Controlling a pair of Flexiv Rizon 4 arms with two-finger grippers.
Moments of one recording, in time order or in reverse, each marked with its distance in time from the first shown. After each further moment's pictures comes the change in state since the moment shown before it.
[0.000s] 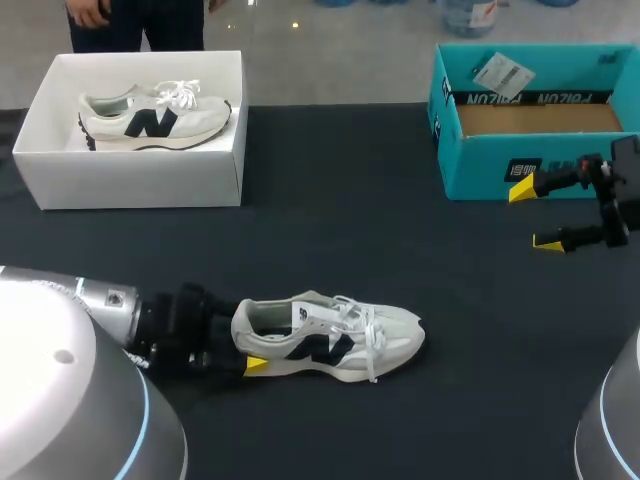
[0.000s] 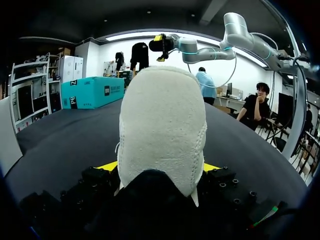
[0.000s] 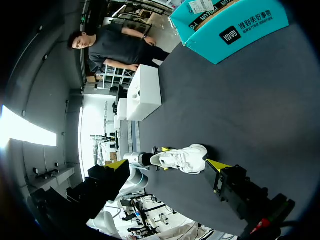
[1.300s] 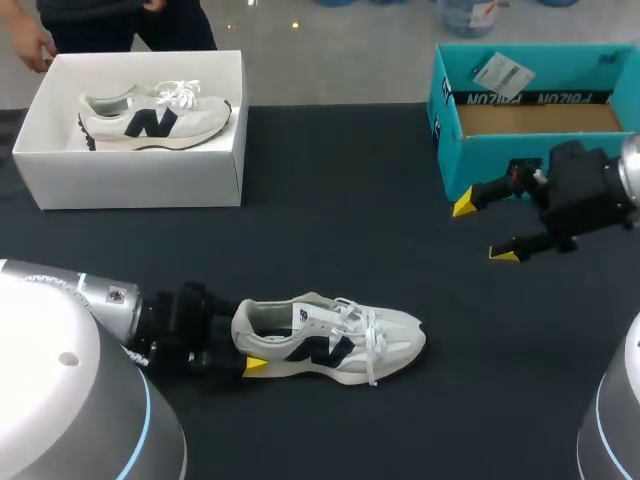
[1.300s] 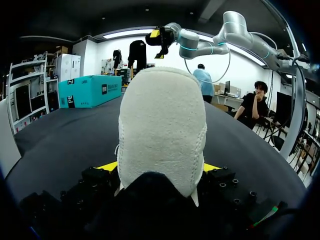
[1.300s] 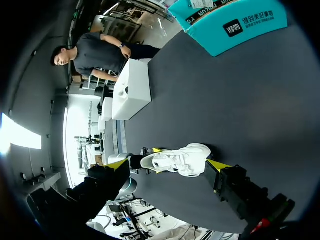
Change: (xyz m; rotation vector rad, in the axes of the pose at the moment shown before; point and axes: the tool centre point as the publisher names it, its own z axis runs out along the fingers) left arm 0.002 -0.001 -0.001 -0.017 0.016 0.002; right arm 0.019 -0.021 0.063 -0.025 -0.164 0.007
